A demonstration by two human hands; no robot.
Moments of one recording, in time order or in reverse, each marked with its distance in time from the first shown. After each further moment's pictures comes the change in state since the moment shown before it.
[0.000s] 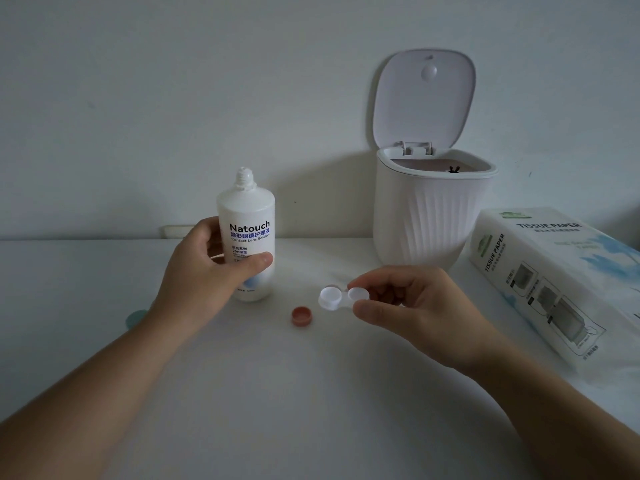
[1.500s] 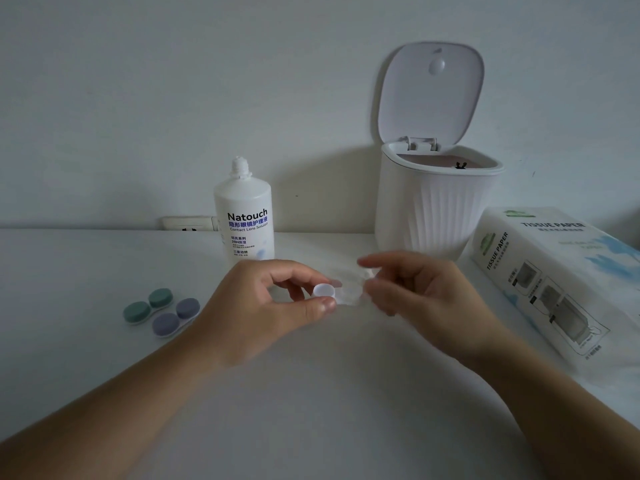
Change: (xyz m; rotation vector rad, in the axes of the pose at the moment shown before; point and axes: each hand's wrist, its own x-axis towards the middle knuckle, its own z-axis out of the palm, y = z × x) left_hand -0.046 0.031 0.026 -0.062 -0.431 0.229; right_hand 0.003 0.007 -0.003 0.017 0.127 0.044
